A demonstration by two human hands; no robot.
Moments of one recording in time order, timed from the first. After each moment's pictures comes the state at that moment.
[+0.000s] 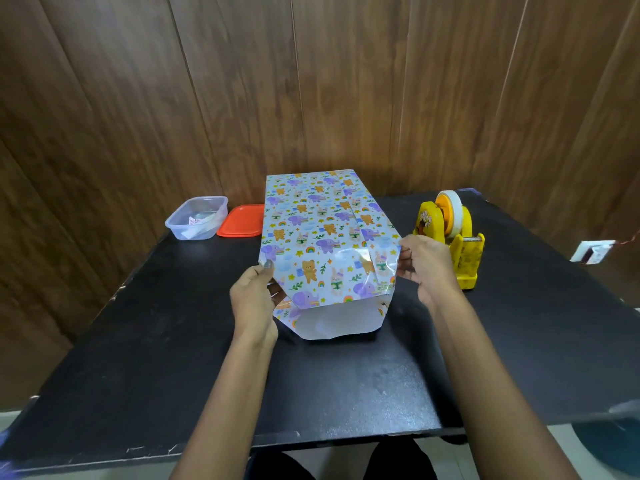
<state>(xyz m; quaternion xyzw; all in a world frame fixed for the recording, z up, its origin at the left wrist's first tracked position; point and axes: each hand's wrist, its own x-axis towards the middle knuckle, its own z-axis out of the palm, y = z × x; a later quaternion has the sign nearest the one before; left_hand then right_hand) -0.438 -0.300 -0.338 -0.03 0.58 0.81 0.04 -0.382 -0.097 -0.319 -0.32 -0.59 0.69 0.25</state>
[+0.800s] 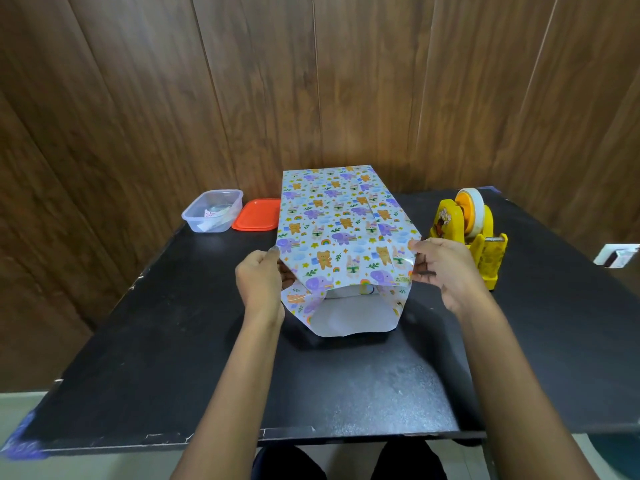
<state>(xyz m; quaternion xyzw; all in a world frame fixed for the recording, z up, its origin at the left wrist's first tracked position) -0.457 -0.303 -0.327 -0.08 0.65 0.75 -0.03 -0.370 -0.099 -0.317 -0.27 -0.64 0.69 0.20</state>
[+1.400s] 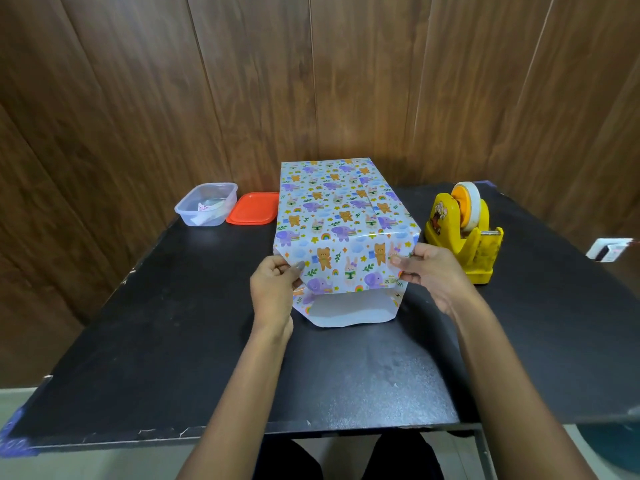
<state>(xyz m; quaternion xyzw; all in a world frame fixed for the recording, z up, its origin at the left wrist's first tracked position) -0.449 -0.295 -0.357 0.00 0.63 0.78 0.02 -0.372 -0.093 -0.344 -0.19 -0.67 0.70 0.15</state>
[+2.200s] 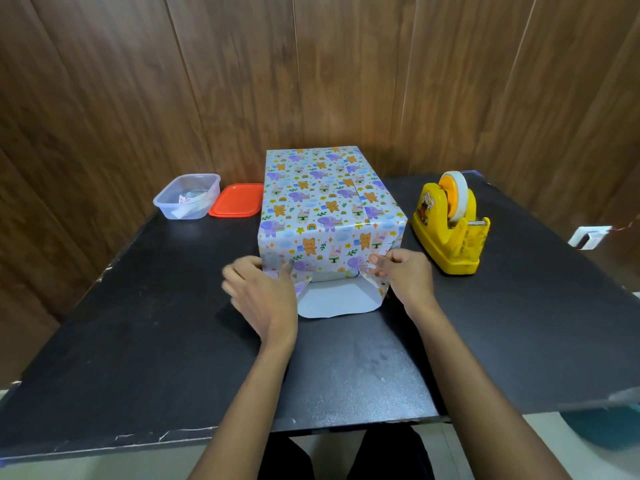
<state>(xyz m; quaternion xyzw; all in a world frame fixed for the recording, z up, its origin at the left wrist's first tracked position) -0.442 -0.276 -0.381 -0.05 0.86 0.46 -0.24 -0.392 -0.103 -0.382 -0.28 -0.73 0.57 0.26</state>
